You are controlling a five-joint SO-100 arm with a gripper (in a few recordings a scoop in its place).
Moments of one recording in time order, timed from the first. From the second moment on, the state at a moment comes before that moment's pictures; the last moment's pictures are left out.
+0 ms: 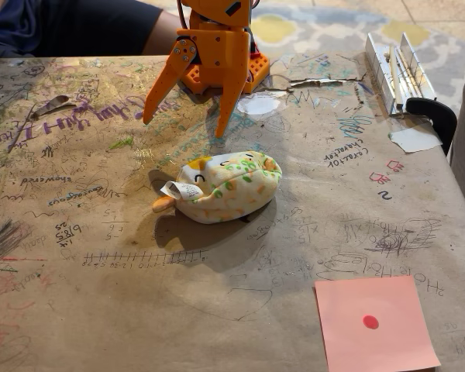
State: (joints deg) arm 5.3 192.8 178.9 74.8 94.7
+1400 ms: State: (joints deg) arm -0.8 192.8 178.9 56.4 31.4
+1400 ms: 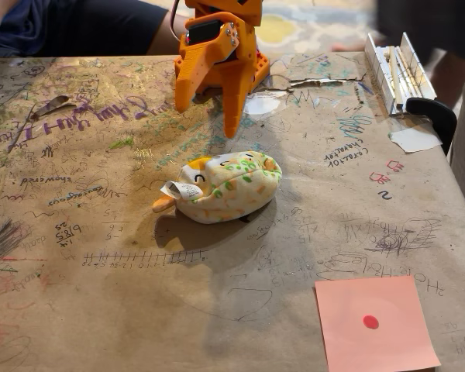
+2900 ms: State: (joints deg) arm 5.4 118.4 135.4 59.9 -26.5
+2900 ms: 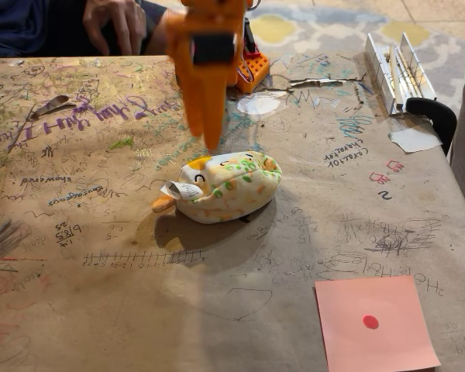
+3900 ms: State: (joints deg) arm 0.6 91.2 119.9 61.8 -30.2
